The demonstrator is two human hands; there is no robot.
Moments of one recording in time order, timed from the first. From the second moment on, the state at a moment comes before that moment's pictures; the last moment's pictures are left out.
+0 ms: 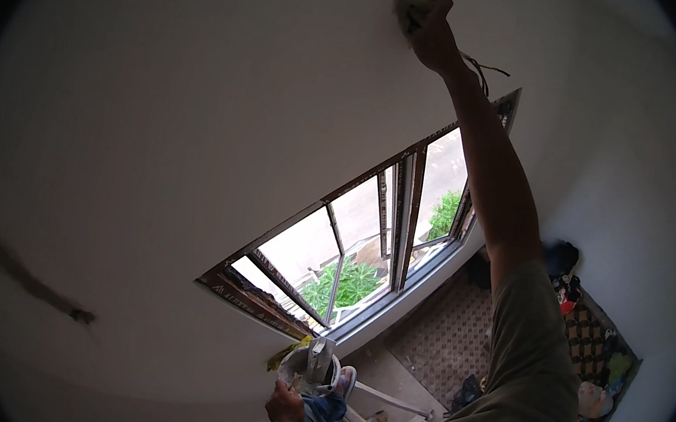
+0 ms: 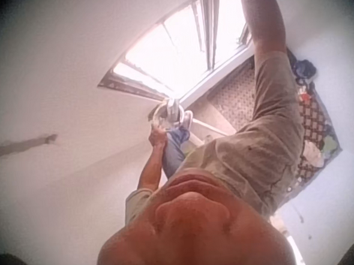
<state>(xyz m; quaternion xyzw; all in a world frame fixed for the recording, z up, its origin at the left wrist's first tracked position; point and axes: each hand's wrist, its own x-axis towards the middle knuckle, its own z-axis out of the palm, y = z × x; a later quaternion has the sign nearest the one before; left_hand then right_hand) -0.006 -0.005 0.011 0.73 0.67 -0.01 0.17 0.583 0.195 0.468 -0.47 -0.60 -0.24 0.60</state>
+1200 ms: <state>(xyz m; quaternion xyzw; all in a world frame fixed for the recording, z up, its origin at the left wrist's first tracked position) 0.002 -0.014 0.003 0.75 0.64 -0.02 0.14 0.533 0.098 0.237 -0.56 -0.47 0.02 0.68</state>
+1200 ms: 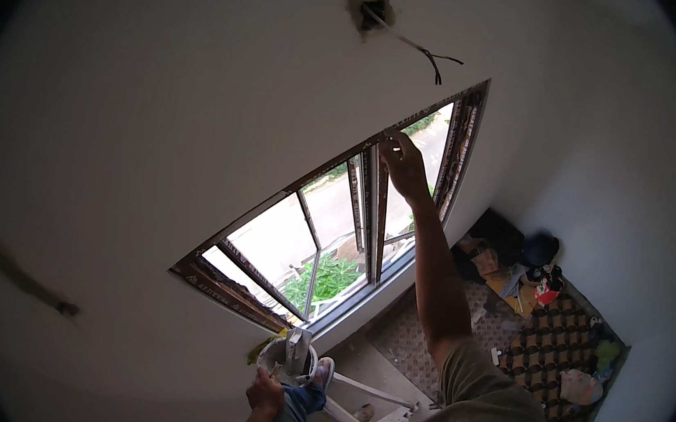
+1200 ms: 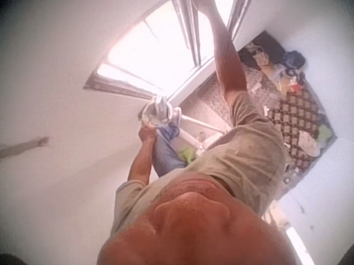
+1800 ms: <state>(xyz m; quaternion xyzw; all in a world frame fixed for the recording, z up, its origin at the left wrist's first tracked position) -0.002 -0.009 0.005 0.73 0.65 0.00 0.18 0.660 0.163 0.406 -0.64 -0.58 -0.35 0.37</state>
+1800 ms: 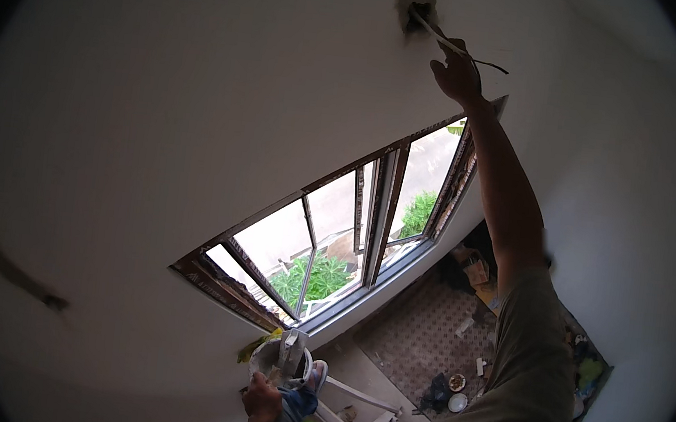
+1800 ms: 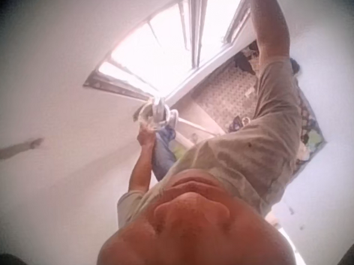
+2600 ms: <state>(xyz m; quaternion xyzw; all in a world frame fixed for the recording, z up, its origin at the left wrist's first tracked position) -0.003 -0.009 0.014 0.73 0.67 0.01 0.15 0.695 0.206 0.405 -0.58 -0.58 -0.46 0.34</state>
